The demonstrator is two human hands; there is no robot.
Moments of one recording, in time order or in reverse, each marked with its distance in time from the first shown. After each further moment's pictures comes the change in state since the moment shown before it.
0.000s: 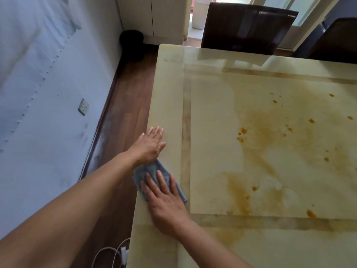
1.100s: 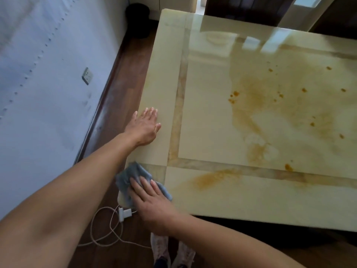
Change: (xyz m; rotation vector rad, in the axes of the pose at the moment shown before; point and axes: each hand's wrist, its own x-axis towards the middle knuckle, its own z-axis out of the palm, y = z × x) left_hand -0.081 0.042 0.066 0.085 0.054 -0.131; right_hand -0.128 -0.033 0.053 0.039 -0.260 -0.247
